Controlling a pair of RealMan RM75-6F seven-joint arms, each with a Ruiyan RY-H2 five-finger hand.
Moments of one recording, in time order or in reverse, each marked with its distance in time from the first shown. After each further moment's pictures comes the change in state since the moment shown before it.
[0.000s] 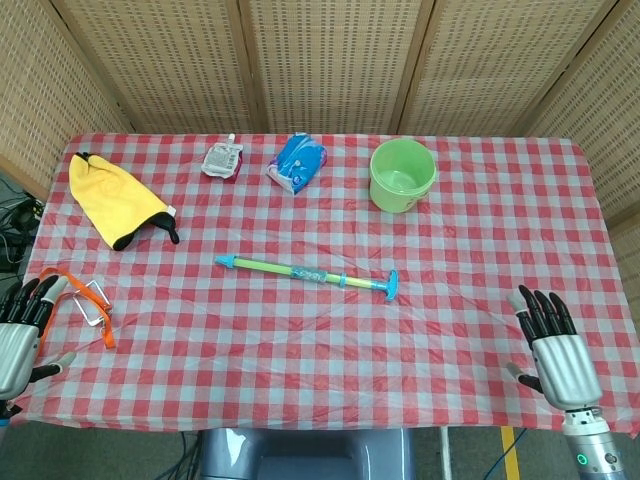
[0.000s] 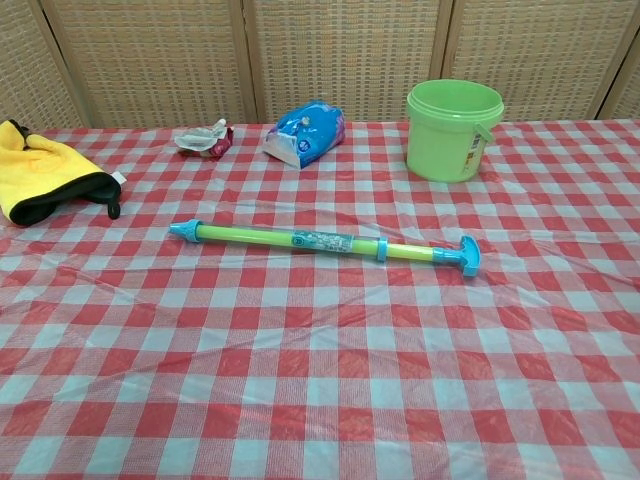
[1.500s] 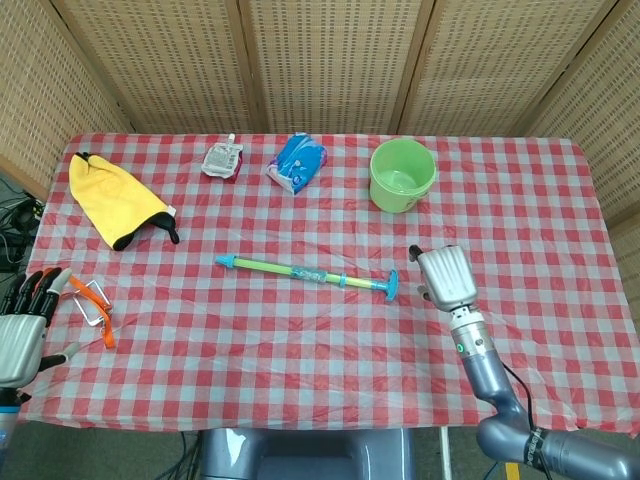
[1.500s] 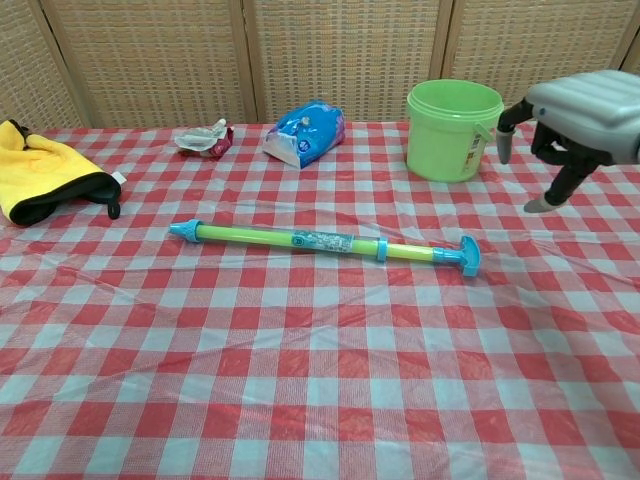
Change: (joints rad) left arm -0.027 -0.056 -0.036 0.028 -0.055 -0.032 0.071; right arm 0.448 -0.314 0.298 0.025 0.446 -0.414 -0.533
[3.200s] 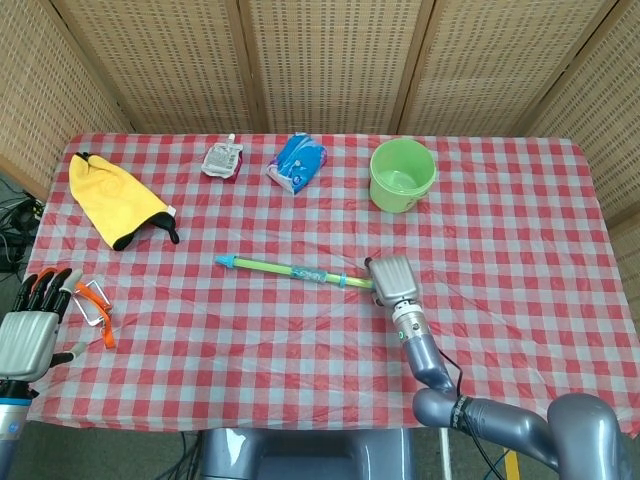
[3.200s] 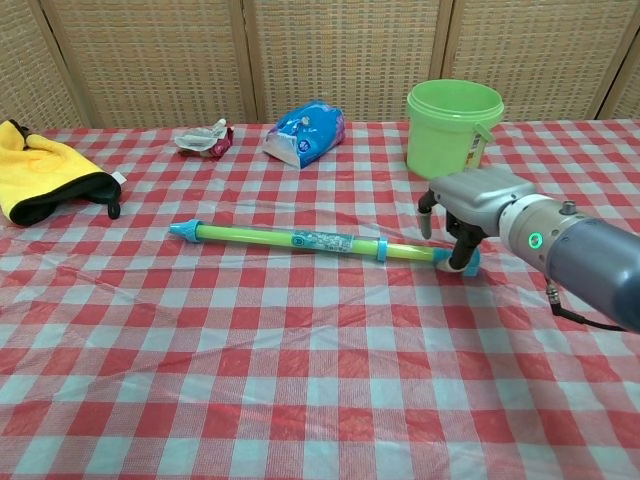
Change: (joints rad) left arm -0.029 -0.022 0.000 0.003 -0.054 -0.057 0.063; right arm 0.231 -0.294 -0.046 0.330 0.315 -0.122 -0.036
